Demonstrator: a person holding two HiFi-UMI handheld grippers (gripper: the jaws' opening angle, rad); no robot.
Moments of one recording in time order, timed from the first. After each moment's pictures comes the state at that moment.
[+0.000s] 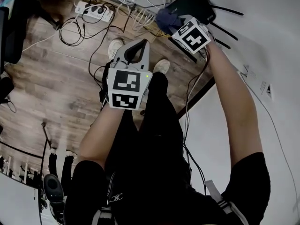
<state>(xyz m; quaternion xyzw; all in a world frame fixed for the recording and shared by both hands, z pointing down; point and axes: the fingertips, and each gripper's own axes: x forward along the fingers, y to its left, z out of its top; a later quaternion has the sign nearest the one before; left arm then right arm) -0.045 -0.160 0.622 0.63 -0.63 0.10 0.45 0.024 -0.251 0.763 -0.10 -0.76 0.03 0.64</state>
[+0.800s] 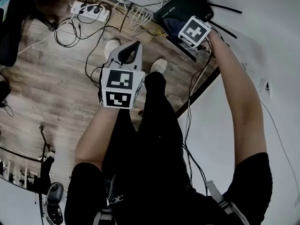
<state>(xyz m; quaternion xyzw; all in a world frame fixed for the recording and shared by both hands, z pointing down) -0.046 -0.138 0.645 0.63 -0.61 0.11 0.47 0.107 -0.265 0.776 -0.13 -0.60 0.03 0.79</state>
